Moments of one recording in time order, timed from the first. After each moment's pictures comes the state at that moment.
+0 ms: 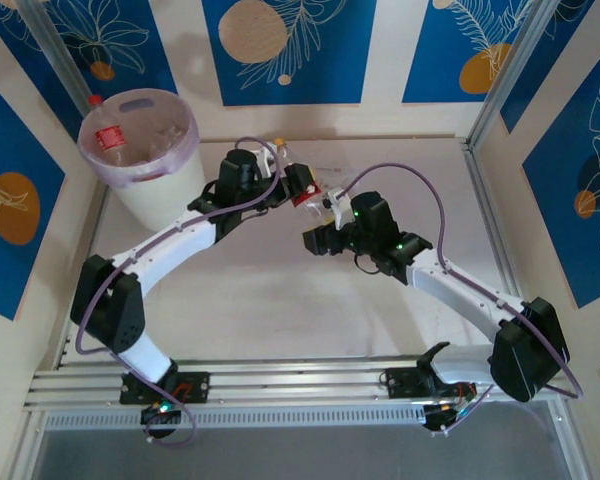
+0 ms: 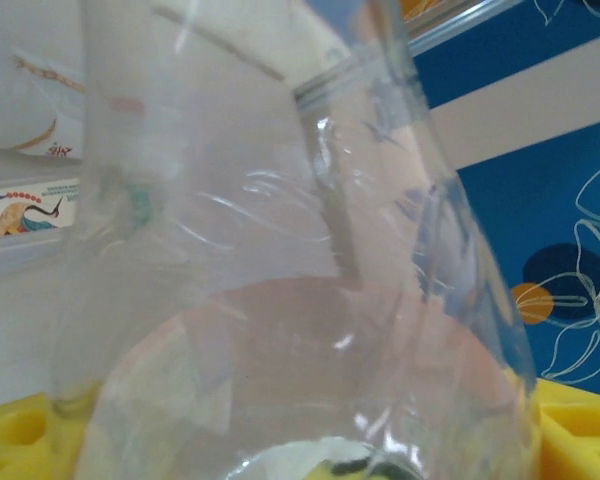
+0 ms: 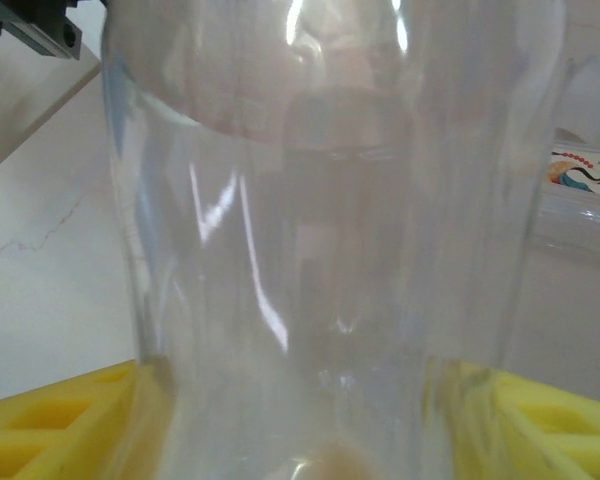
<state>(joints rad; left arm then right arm) -0.57 1.61 1.26 0.01 0.38 -0.93 0.61 1.27 0.90 -0.19 -0.22 0.19</state>
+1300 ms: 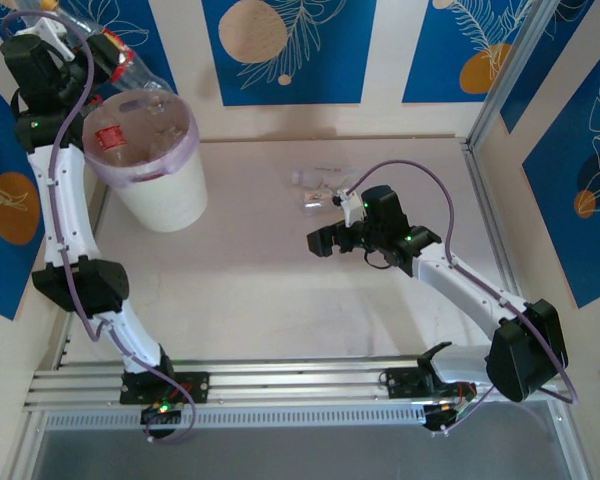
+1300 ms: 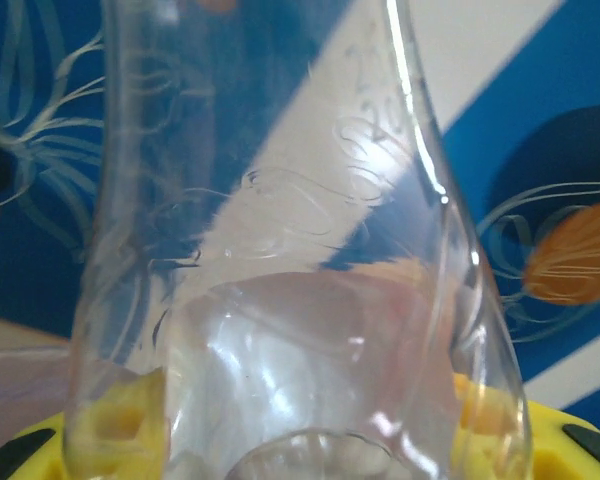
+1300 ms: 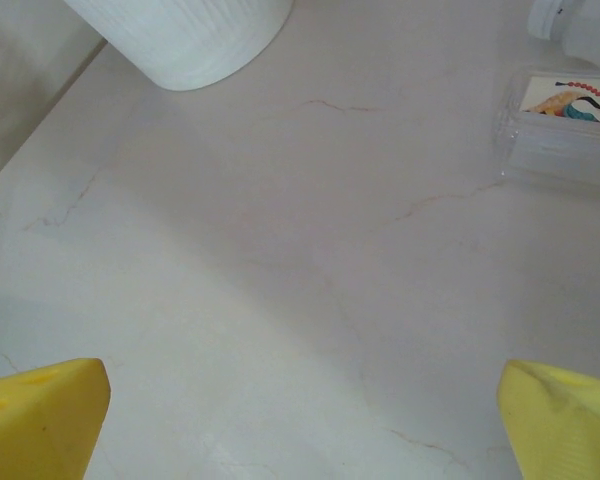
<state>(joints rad) 0.24 1.85 2.28 -0.53 0.42 -0.58 0.51 1.27 0.93 -0.32 -0.36 0.19</state>
